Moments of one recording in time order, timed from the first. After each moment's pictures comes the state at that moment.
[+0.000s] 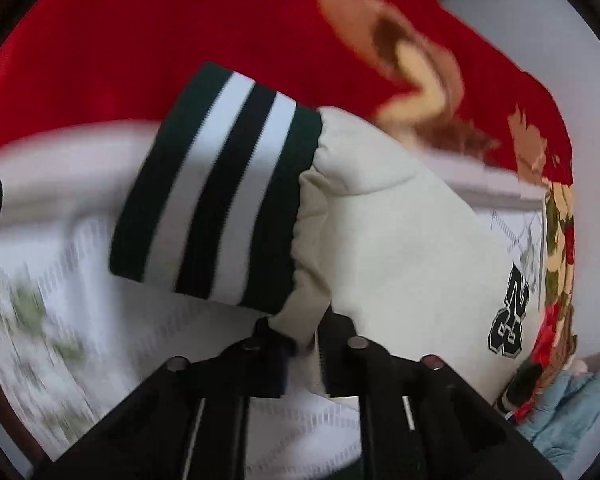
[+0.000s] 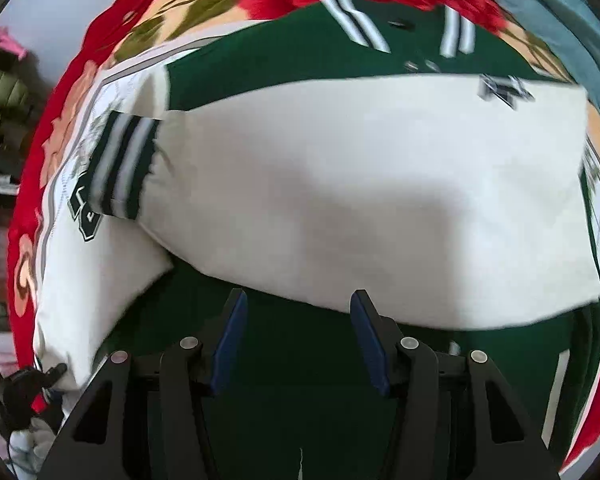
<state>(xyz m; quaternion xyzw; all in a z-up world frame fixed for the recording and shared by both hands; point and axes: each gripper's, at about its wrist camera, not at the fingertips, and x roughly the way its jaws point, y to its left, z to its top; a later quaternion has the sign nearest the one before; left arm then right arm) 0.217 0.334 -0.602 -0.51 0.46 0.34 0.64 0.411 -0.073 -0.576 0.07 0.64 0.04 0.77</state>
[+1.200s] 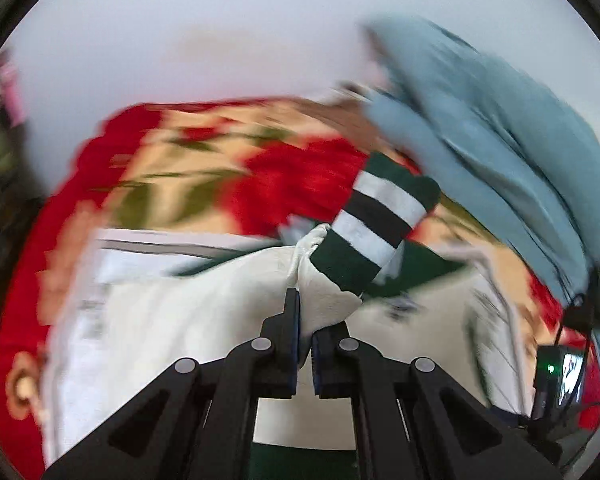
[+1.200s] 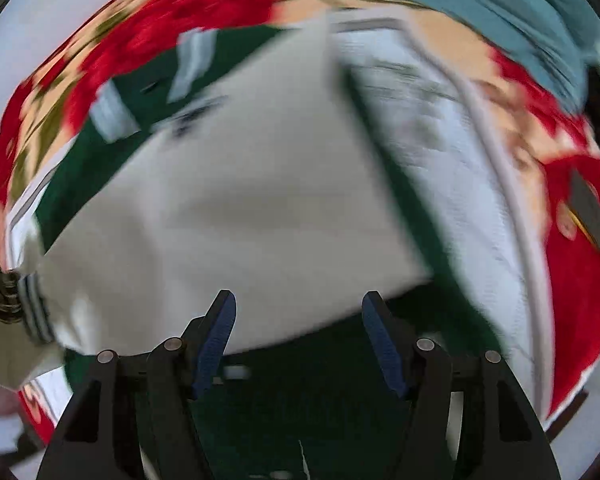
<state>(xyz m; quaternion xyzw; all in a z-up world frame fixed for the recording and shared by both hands) 0.412 -0.108 -0.394 0.01 0.43 -0.12 0.89 0.340 -0.313 -0.539 0.19 0.63 -0.17 0.73</state>
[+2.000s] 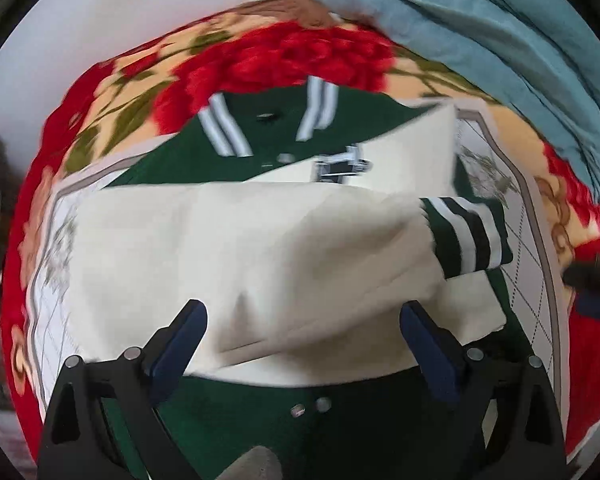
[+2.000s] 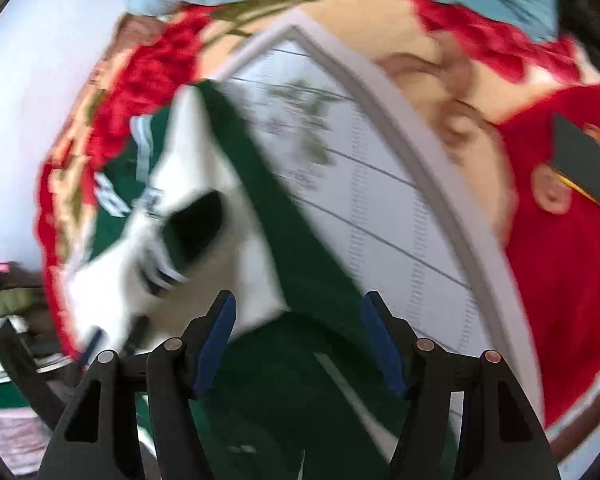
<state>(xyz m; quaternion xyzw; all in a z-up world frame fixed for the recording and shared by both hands) 0.367 -0.181 -0.487 0.10 0.55 -0.08 0.83 0.317 -0.432 -0.514 0.36 0.59 -0.11 0.72</state>
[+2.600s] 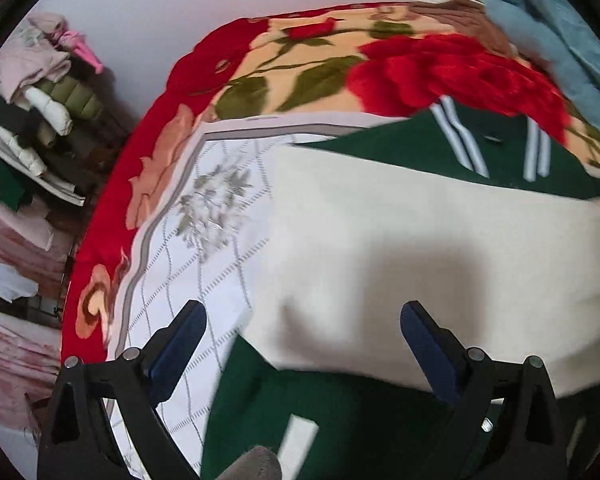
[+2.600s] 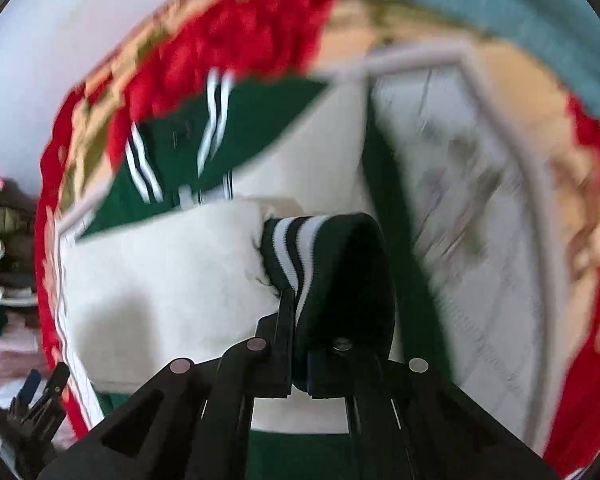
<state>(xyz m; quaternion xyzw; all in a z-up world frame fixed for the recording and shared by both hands) 0.400 -0.025 -0.482 0.08 0.54 0.13 0.83 0.437 -0.354 -0.521 0.22 0.59 -0.05 0.77</state>
